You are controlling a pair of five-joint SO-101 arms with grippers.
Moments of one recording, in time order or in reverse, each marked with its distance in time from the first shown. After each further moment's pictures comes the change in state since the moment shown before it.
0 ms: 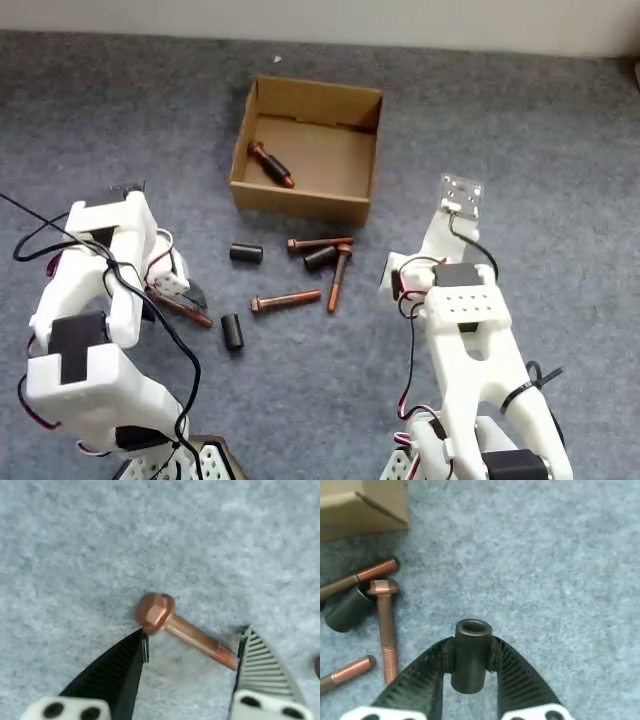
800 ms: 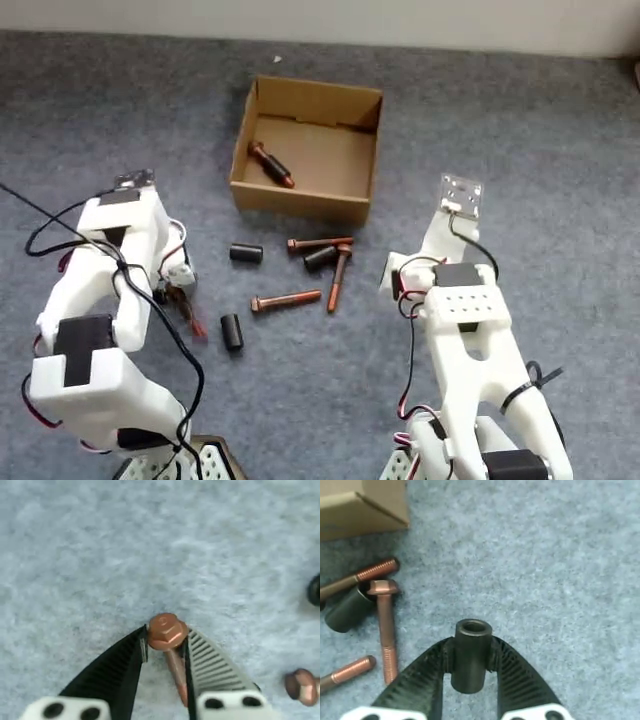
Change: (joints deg) left arm 1.5 0.1 0.4 -6.2 2.8; right arm 0.0 0.0 0.0 0.0 0.0
